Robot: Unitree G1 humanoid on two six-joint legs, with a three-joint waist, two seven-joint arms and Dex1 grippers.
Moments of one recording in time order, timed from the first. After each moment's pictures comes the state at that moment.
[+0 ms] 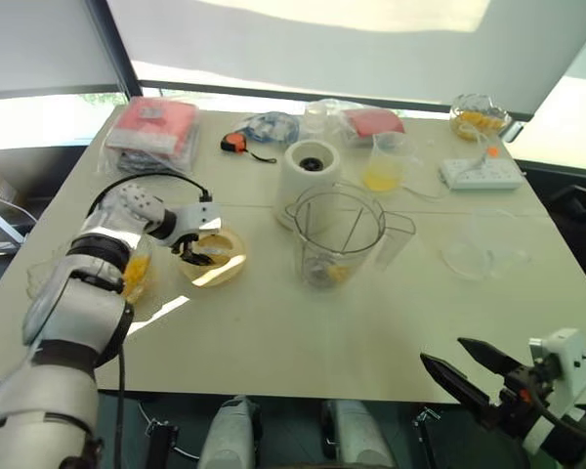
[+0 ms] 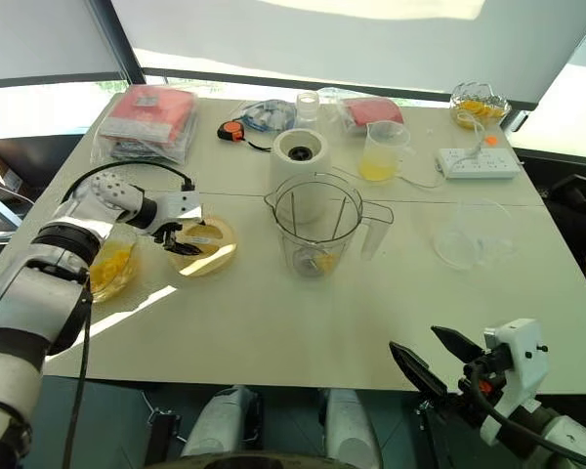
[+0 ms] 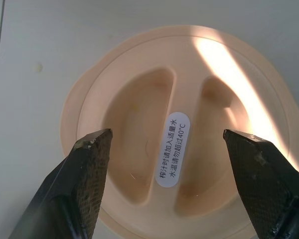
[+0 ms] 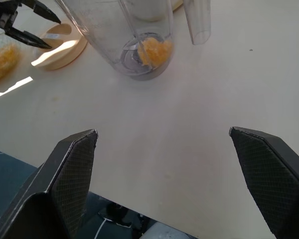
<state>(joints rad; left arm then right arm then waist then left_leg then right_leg) -1.11 0.60 -0.45 1.23 0.29 -0.30 -1.22 0.76 -0.54 -0.68 -0.96 1.05 0.80 0.43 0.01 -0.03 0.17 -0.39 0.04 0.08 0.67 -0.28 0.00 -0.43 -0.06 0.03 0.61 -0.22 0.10</state>
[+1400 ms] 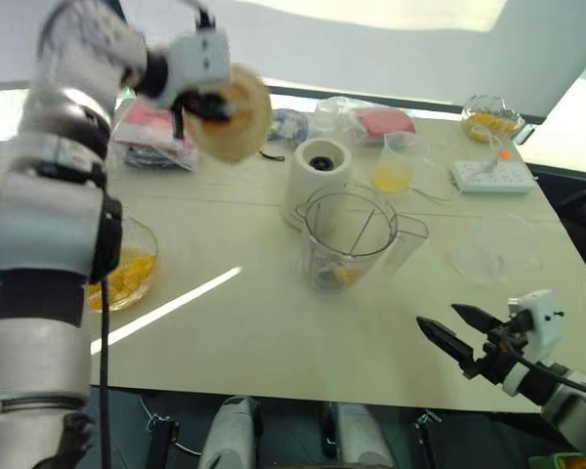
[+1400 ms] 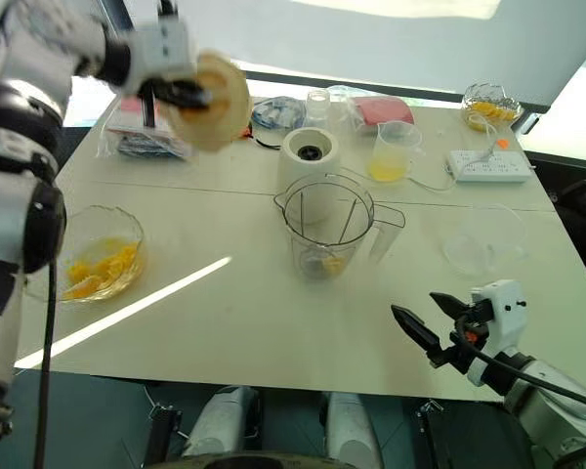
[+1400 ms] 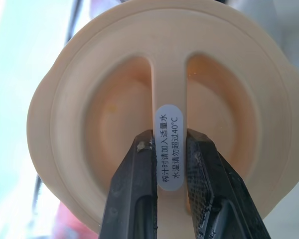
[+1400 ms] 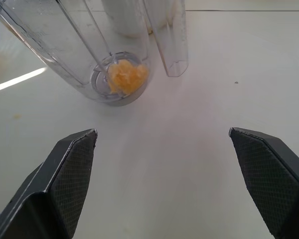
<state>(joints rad) -1.75 0.57 -0.25 1.27 0.29 -0.23 -1.38 0.48 -0.65 -0.50 -0.69 0.91 0.72 0.43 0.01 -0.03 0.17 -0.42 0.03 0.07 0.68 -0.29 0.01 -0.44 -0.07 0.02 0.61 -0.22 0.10</state>
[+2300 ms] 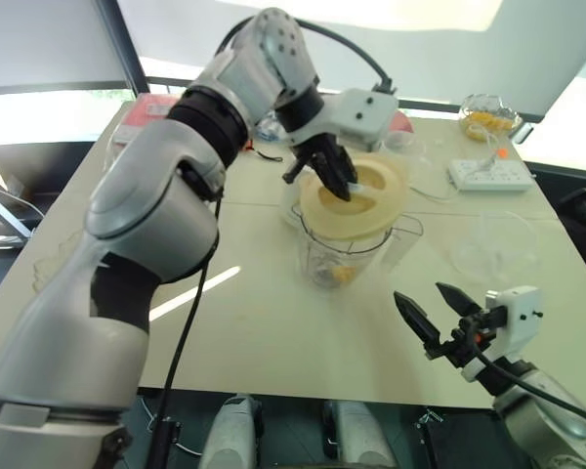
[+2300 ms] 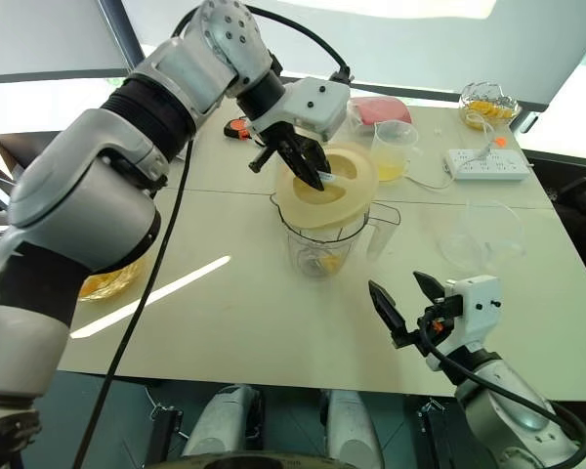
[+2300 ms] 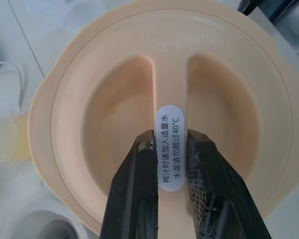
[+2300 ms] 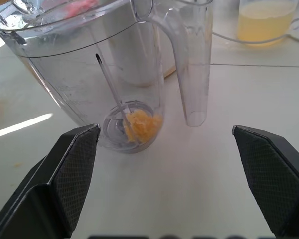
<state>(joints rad) -1.78 0.26 -0.97 1.18 -0.36 -0.15 -1.61 0.45 -0.41 -0.29 -0.86 0.73 0.62 0.21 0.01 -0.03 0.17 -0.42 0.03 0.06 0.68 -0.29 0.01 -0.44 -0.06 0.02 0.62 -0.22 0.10</state>
